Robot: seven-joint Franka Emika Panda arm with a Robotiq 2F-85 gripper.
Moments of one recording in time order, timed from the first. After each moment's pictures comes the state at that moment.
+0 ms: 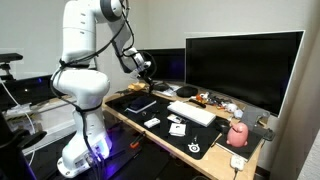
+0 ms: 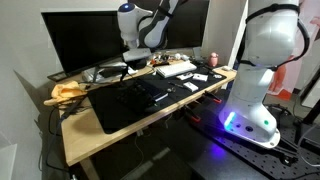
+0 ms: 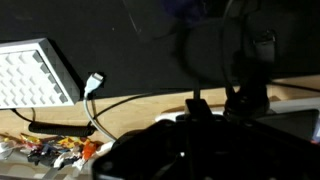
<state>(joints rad) 0.23 0.25 0.04 -2.23 -0.85 2.66 1.34</state>
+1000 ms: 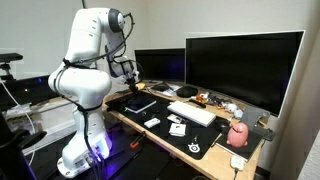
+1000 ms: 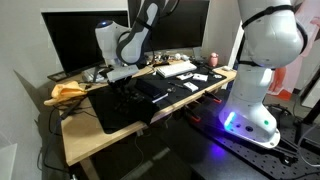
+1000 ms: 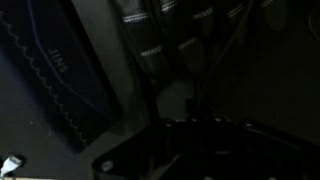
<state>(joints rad) 0.38 0.44 0.13 -2.13 -0.54 2.58 1.15</state>
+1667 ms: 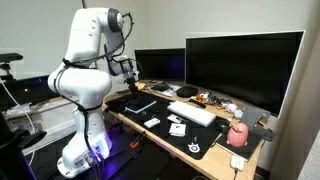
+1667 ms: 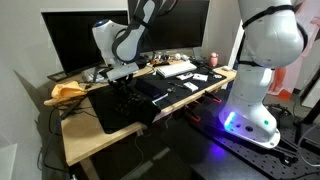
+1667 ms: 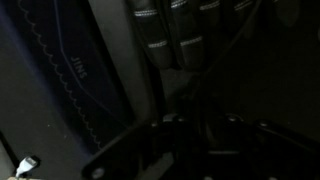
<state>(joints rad) 0.41 0.43 0.11 -2.11 -0.47 2.48 1.10</state>
